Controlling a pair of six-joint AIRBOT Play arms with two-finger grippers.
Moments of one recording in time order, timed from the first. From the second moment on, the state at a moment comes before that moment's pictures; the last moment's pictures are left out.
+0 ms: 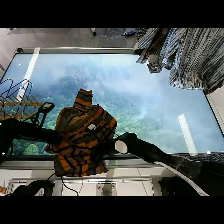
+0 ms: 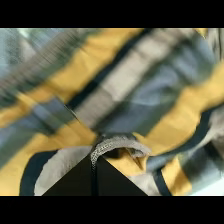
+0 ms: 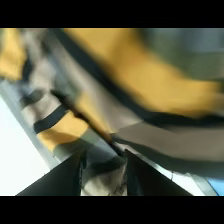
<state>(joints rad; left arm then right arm) -0.08 -0.83 0.75 -1.92 1.35 2.00 0.94 -1.32 0.93 -1.03 0.76 1.31</state>
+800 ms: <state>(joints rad) -0.13 -0.78 0.75 -1.81 1.55 2.00 0.51 -1.40 1.01 -1.07 0.86 1.23</state>
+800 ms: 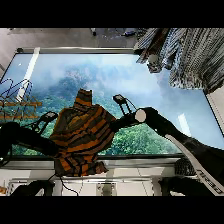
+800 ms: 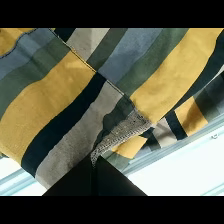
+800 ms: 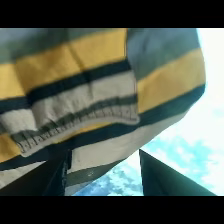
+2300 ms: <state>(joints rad) -0.13 -0.78 0.75 -1.81 1.53 2.00 0.54 -1.51 0.87 -0.44 0.73 1.10</state>
